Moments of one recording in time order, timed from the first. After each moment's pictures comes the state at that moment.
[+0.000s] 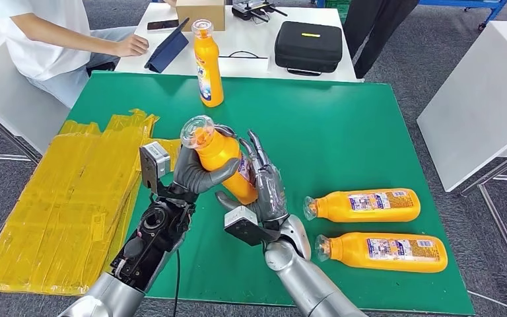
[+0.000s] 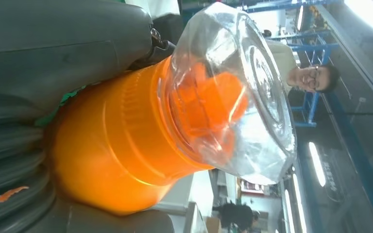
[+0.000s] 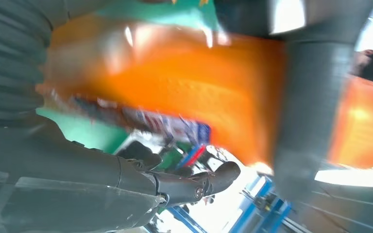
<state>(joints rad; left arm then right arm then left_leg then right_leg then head) -0.43 -0.15 -0.36 -1.18 0.11 -0.20 -0.43 -0.43 0.27 0.61 -0.87 0.41 -0.70 -0.70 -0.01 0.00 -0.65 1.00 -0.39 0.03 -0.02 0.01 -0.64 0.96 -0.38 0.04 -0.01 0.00</state>
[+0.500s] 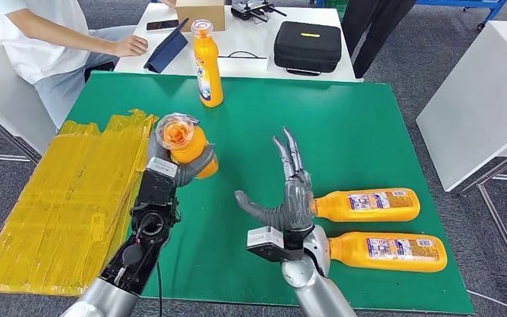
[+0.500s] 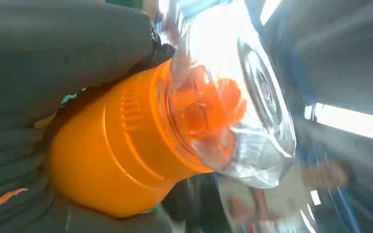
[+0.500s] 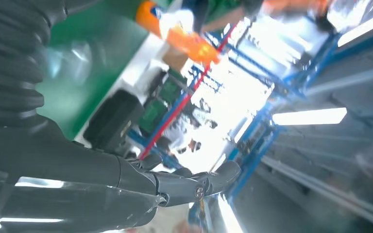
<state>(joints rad) -0.39 -0.13 -0.30 -1.24 -0.37 0.41 -0.50 -0.23 0.24 0.46 -1.26 0.57 -0.70 -0.70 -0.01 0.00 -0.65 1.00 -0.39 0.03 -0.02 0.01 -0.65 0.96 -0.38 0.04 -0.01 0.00</state>
